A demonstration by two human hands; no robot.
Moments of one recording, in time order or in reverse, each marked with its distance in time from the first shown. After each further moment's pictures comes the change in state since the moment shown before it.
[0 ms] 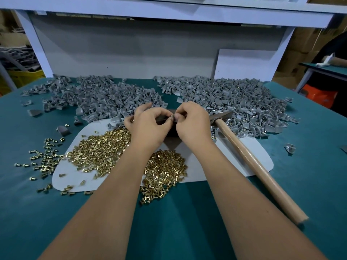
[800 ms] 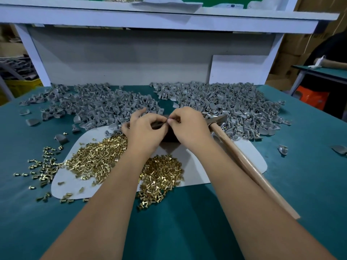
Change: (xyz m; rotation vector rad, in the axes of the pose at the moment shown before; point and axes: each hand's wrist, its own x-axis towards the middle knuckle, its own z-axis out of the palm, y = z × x) left_hand -0.001 0.002 -0.004 -0.038 -0.020 -0.017; right_hand 0.005 -0.008 -0.018 -0.207 -0.182 -0.056
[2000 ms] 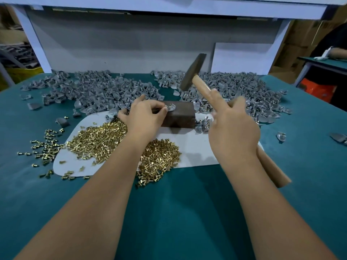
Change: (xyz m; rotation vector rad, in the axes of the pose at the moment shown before) left_hand -0.001 0.000 0.004 0.129 0.012 -0.038; right_hand -0.081 0.018 -0.050 -0.464 0.278 0.180
